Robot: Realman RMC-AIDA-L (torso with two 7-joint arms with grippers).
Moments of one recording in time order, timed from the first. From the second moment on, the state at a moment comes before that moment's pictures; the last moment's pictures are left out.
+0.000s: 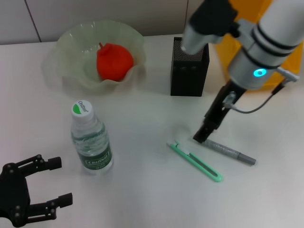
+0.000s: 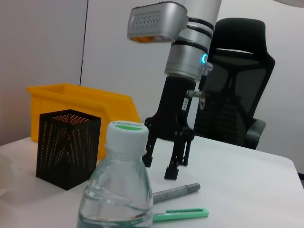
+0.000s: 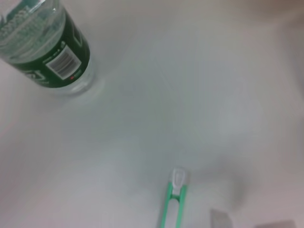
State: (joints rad) left arm -0.22 -2.01 0.81 0.70 1.84 1.83 -1.12; right arm 0.92 2.09 -1.32 -0.99 -2.67 -1.61 2.45
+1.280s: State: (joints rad) left arm -0.21 -2.01 0.80 0.69 1.87 1.82 -1.08; right arm 1.02 2.09 -1.70 -0.81 -2.50 -1.40 2.66
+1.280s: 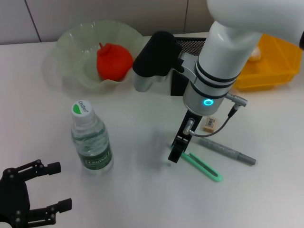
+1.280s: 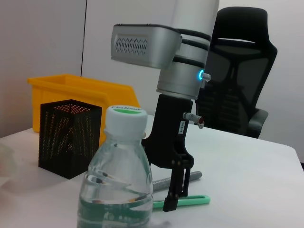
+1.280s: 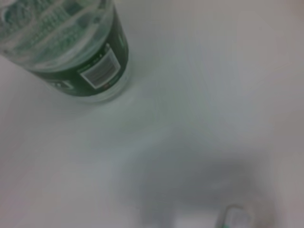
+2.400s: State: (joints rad) left arm -0.22 -2.01 0.80 0.69 1.87 1.82 -1.08; right arm 1.04 2.09 -1.71 -0.76 -2.47 -1.38 2.64
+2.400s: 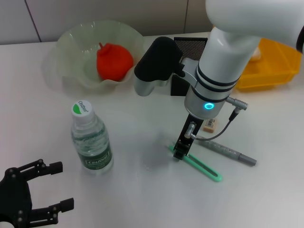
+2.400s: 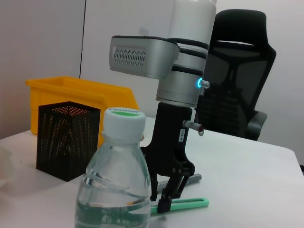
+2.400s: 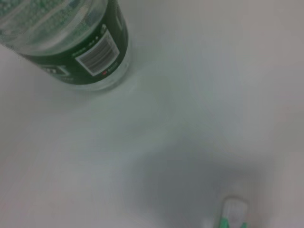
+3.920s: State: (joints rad) left arm -0.22 -2.02 0.76 0.69 1.87 1.83 -1.08; right arm 0.66 2.08 -1.16 -1.51 -2.44 -1.38 2.33
